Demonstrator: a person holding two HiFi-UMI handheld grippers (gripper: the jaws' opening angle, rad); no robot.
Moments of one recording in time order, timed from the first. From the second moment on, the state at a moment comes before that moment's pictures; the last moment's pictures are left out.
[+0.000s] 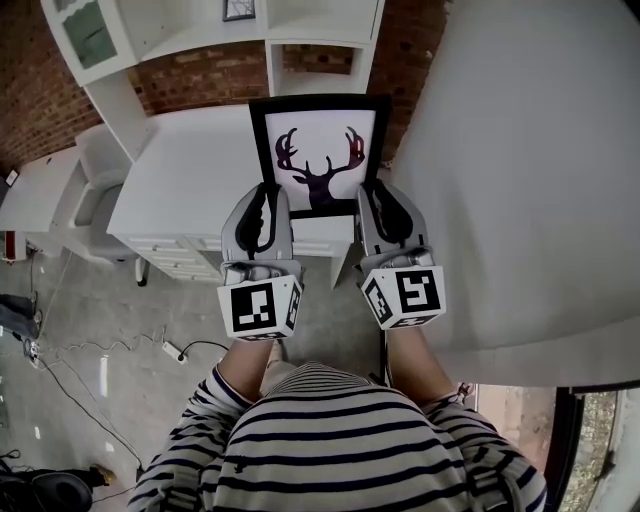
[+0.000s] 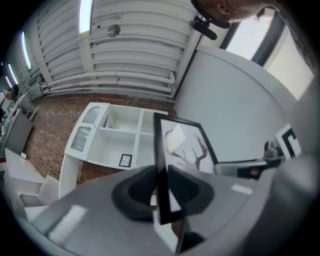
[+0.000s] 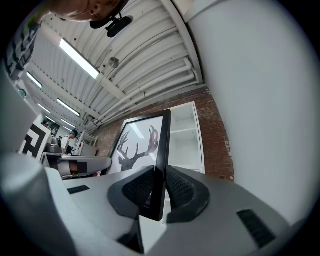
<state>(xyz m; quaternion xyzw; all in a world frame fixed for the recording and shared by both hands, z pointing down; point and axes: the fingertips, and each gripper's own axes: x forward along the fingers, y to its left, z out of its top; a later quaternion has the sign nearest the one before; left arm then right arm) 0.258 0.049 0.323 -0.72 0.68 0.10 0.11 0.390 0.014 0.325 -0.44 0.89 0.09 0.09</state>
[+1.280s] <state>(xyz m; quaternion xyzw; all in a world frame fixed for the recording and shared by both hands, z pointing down) 0.104 -0.022 0.302 -0.73 0.66 0.10 0.13 0.236 -0.052 0.308 -0.45 0.88 0.11 0.10</state>
